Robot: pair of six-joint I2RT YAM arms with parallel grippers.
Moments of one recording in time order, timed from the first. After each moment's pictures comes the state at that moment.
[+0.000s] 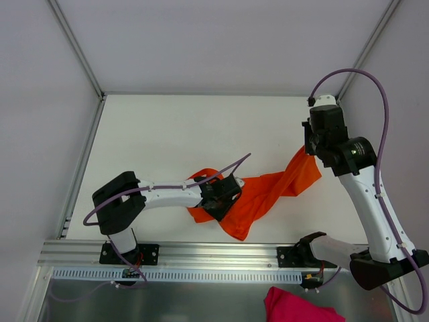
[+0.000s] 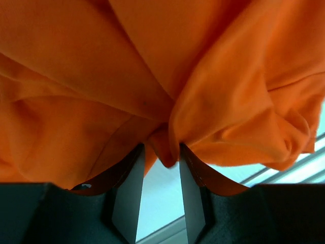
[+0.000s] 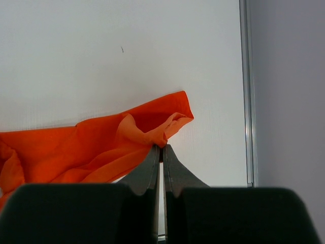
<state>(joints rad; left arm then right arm) -1.13 1.71 1.05 -0.55 -0.06 -0.43 0.38 1.14 1.48 -1.08 0.46 0.10</state>
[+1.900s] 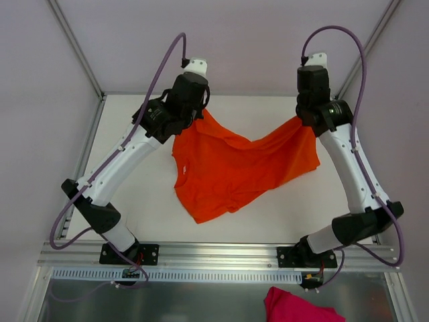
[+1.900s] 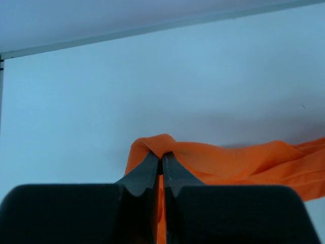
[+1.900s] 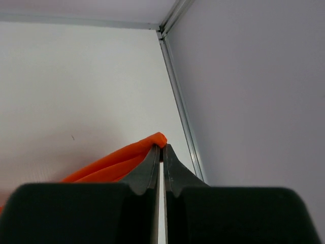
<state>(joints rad) -0.79 1.61 1.94 -0.90 -0.58 -0.25 0.37 1.43 1.72 -0.84 0.75 -0.08</state>
